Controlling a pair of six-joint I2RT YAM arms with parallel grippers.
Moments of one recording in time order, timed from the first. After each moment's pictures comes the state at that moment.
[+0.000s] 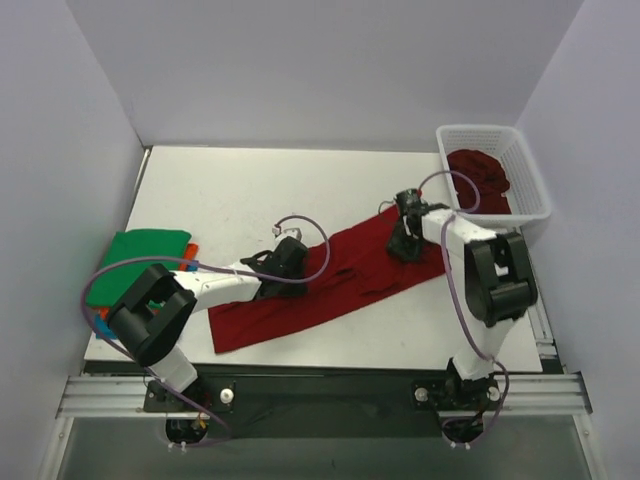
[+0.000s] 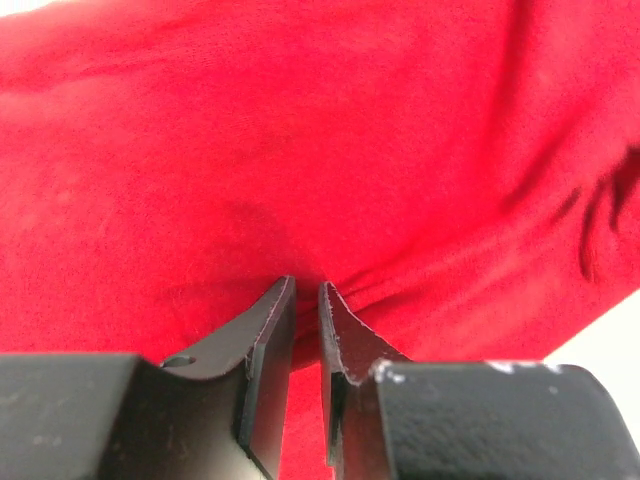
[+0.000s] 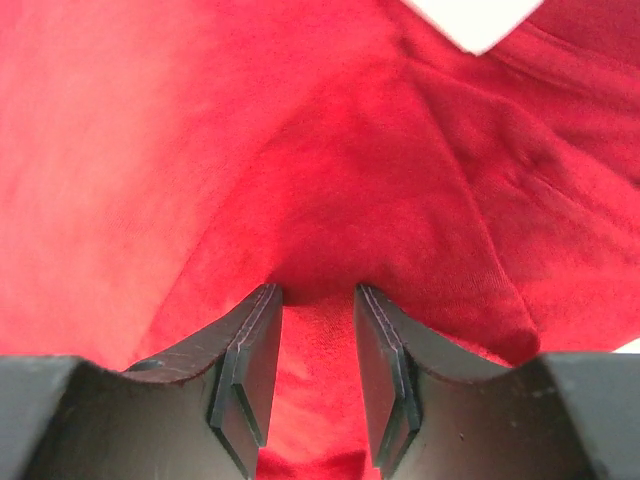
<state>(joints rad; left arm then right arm) -0.77 1.65 0.86 -0.18 -0.16 -0.75 0.27 1.76 1.05 -0.52 0.13 0.68</state>
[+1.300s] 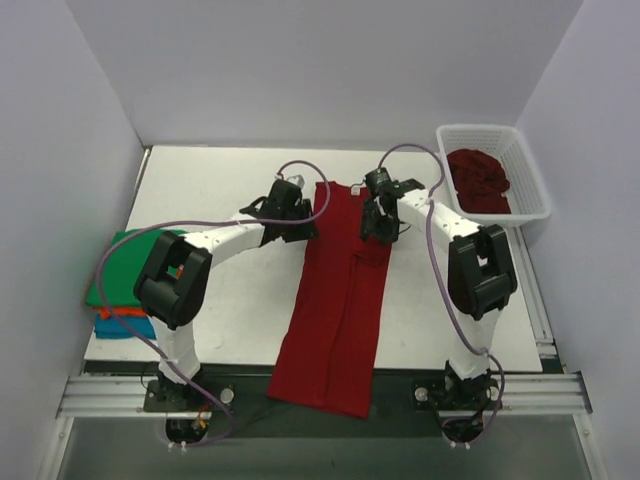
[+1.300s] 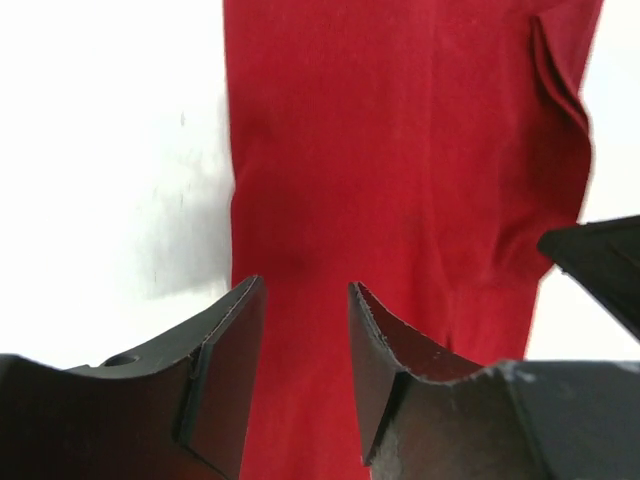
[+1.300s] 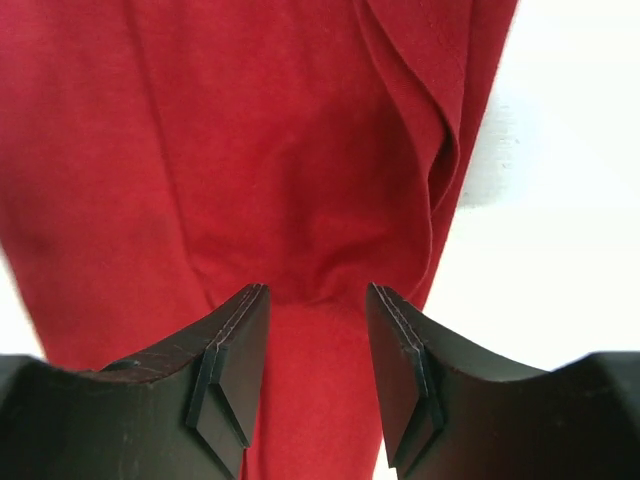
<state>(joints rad) -0.56 1.86 1.26 -0.20 0.06 -0.64 0.42 1.91 1.46 -0.74 0.11 0.50</state>
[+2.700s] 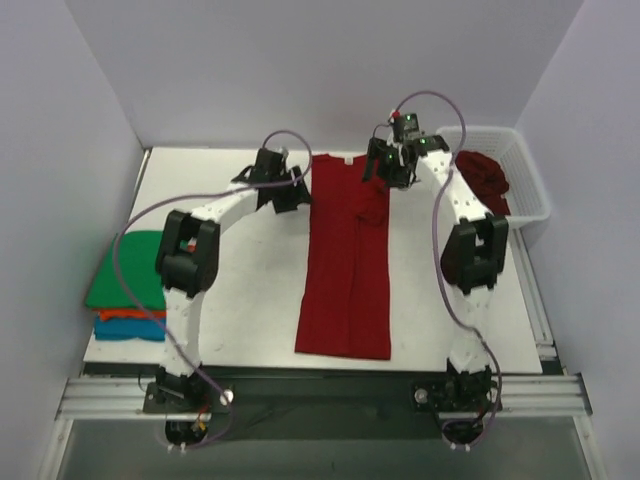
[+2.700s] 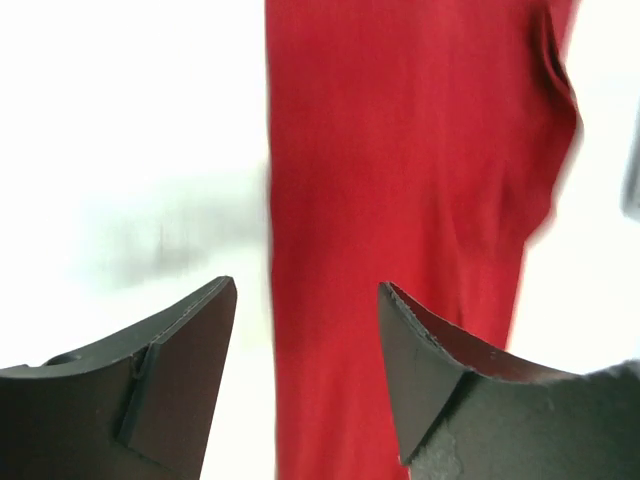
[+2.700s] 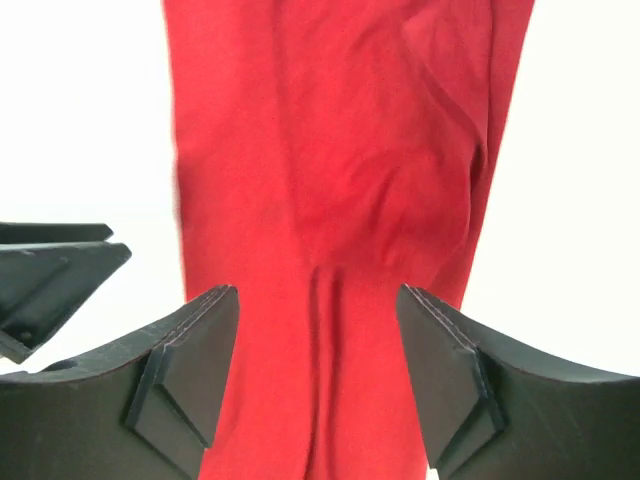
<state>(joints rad) -0.38 2.24 1.76 -0.30 0.23 -0.65 0.25 2.21 2.08 -0.80 -0.13 0.36</state>
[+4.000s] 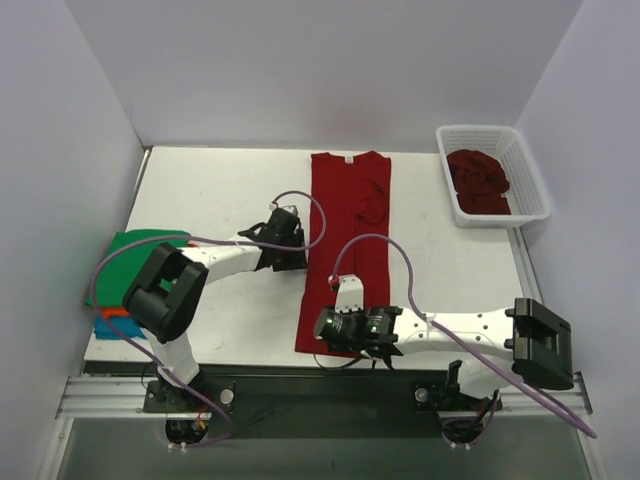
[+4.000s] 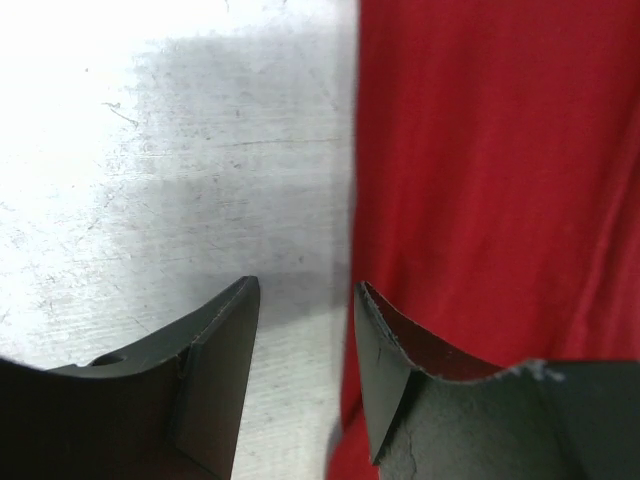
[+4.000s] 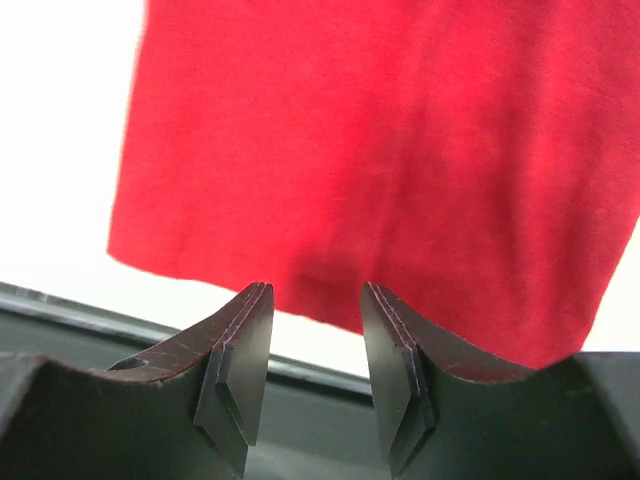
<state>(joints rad) -0.61 1.76 1.05 -0.22 -0.05 -0.65 1.27 1.37 0.76 -0.56 0.45 1.01</state>
